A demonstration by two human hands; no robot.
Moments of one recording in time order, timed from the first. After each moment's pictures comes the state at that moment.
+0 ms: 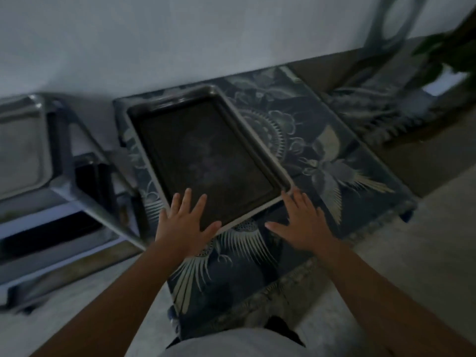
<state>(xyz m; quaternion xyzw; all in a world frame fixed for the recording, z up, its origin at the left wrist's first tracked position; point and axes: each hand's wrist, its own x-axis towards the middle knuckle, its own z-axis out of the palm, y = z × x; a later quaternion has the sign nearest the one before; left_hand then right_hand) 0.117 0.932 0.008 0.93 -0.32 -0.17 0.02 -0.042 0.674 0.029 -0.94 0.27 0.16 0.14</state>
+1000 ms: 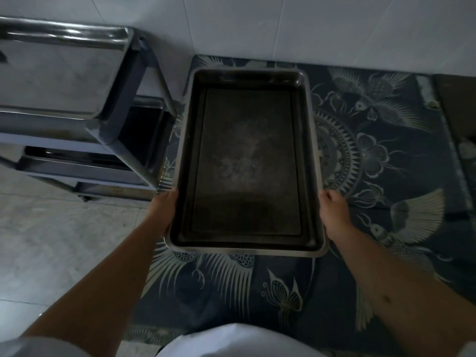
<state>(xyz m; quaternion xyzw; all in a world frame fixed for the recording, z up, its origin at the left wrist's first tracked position) 0.171 0.912 -0.075 0.77 0.33 -0.18 0.51 0.150 0.507 -0.073 -0.79 0.35 0.06 0.49</state>
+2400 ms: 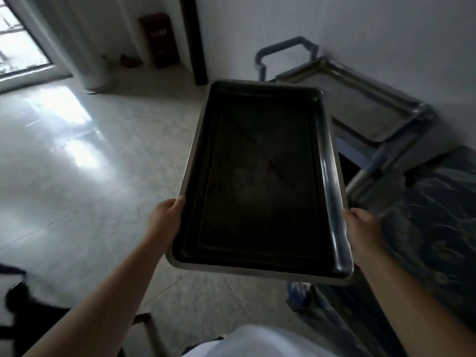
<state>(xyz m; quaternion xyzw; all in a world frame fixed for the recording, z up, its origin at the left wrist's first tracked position) -0.296 1.285 0.052 0.69 0.54 0.19 0.44 -0.012 0.988 0.033 -0.83 -0.02 0.17 0.52</state>
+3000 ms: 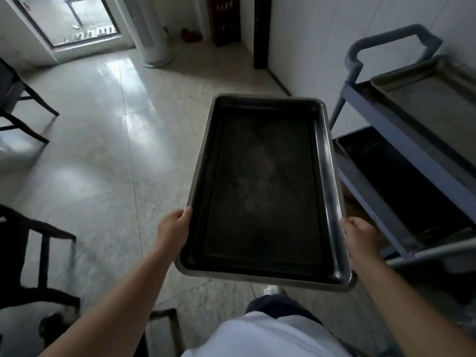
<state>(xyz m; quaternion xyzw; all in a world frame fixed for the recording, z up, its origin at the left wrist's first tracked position) -0.323 1.455 -0.011 0.61 0.64 0.18 0.43 0.009 1.236 -0.038 -0.85 -0.09 0.27 0.45</state>
